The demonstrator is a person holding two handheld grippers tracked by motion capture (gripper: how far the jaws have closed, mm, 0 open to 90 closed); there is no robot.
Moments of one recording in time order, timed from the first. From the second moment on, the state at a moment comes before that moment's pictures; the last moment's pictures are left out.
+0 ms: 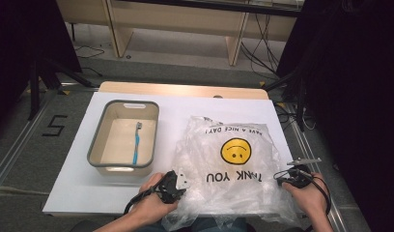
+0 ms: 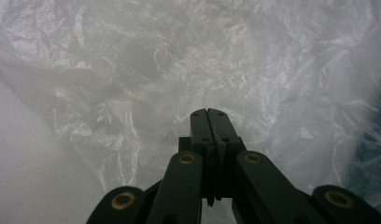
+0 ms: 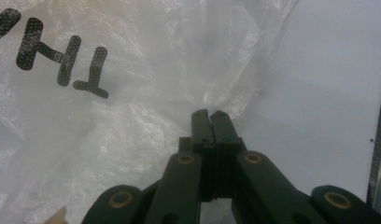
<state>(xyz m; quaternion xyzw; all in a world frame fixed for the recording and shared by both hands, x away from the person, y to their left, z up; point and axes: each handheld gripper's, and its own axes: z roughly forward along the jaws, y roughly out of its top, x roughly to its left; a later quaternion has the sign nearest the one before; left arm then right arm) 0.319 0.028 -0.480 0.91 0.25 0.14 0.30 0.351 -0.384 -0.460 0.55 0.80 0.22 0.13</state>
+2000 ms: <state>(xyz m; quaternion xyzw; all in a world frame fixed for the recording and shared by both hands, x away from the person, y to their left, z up) 0.325 0.047 -0.473 0.90 0.34 0.10 0.24 0.350 -0.387 -0.452 0.58 0.76 0.27 0.14</state>
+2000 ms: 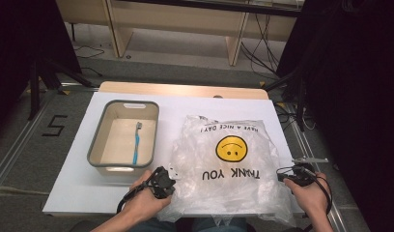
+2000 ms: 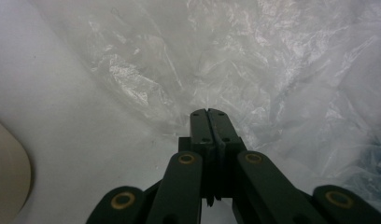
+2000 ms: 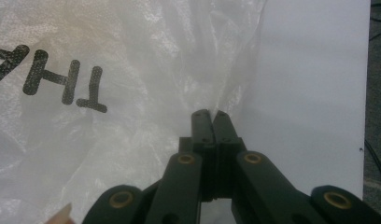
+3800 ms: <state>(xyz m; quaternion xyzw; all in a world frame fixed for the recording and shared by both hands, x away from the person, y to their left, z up) 0.469 0.021 -0.405 0.79 0.42 0.32 0.31 0.349 -0.369 -0.438 0.55 0.76 0.30 0.15</state>
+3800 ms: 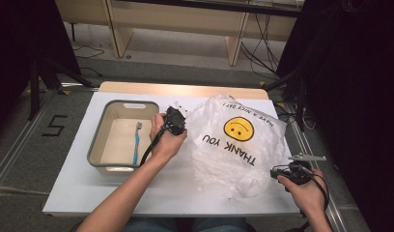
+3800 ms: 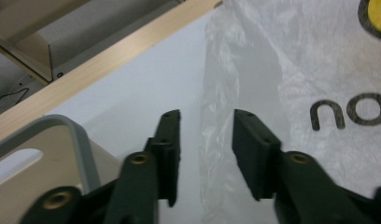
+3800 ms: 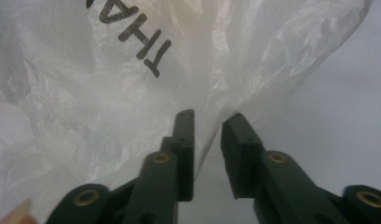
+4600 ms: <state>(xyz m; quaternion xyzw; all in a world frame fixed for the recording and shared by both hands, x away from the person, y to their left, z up) 0.420 -0.013 -0.445 0.91 0.29 0.21 0.21 0.346 -0.301 -0.426 0.43 0.85 0.30 0.10</state>
